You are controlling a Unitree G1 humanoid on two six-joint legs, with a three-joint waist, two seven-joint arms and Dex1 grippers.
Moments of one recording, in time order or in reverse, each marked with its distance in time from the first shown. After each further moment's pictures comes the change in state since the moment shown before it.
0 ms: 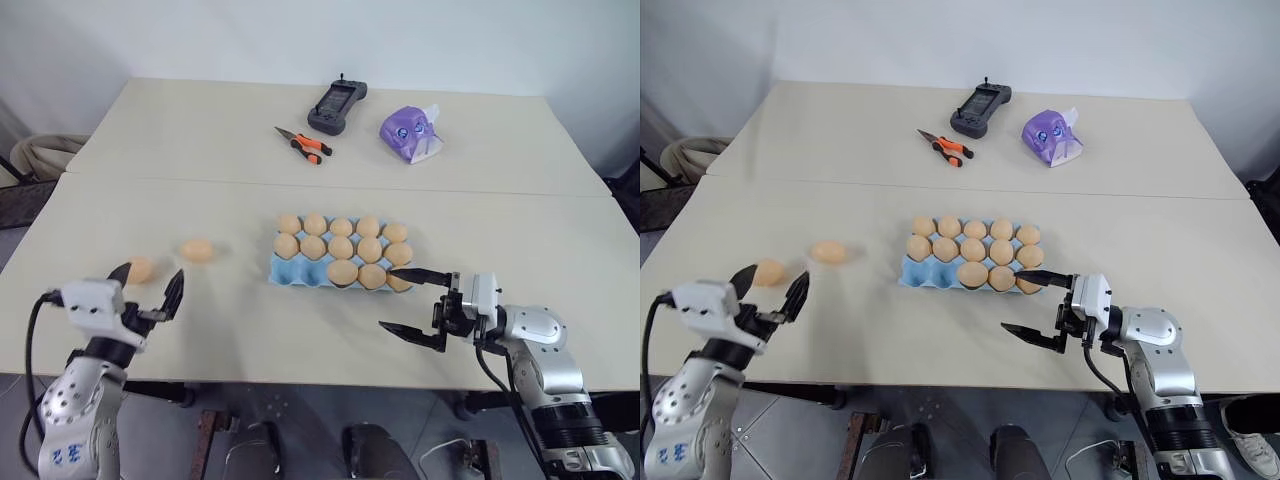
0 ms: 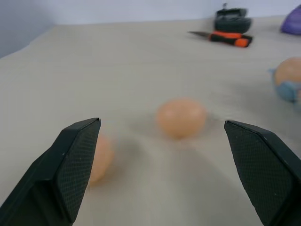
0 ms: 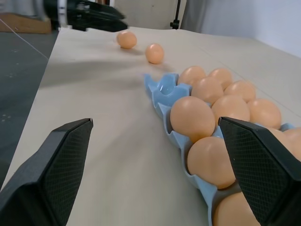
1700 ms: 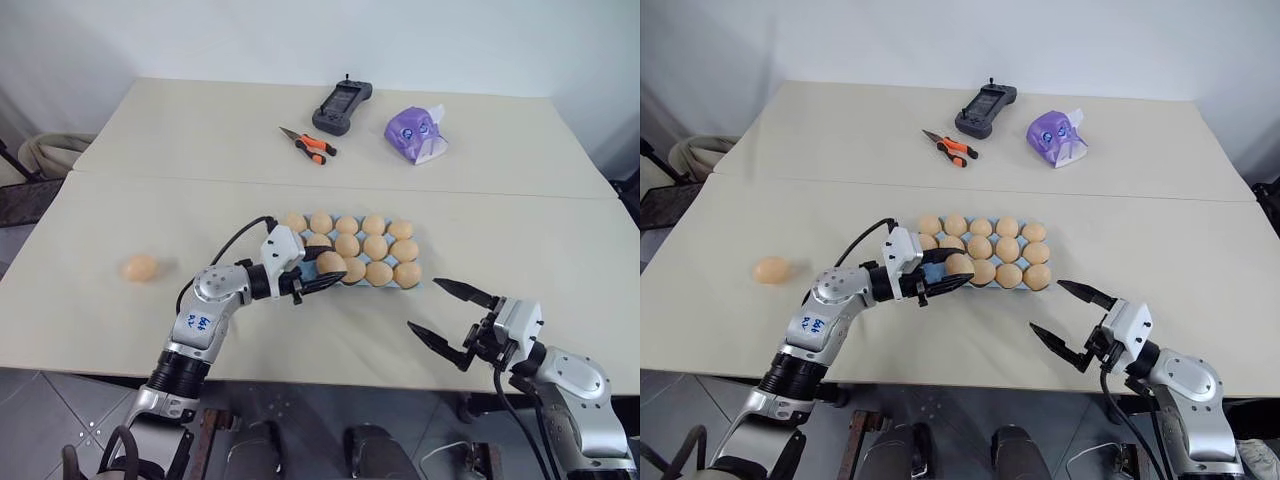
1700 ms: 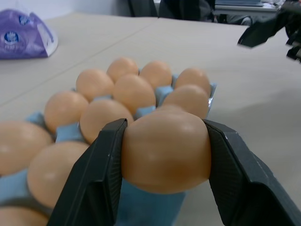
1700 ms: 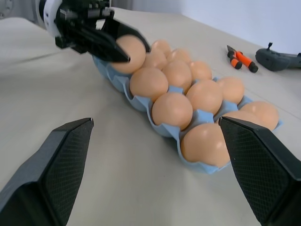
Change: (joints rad) left arm -0.559 -0.002 -0.568 0.490 0.074 -0.104 -0.549; right arm 0.310 -0.015 -0.133 -0.226 -0.022 -0.005 -0.300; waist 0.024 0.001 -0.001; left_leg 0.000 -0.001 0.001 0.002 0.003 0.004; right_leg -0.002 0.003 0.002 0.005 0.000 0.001
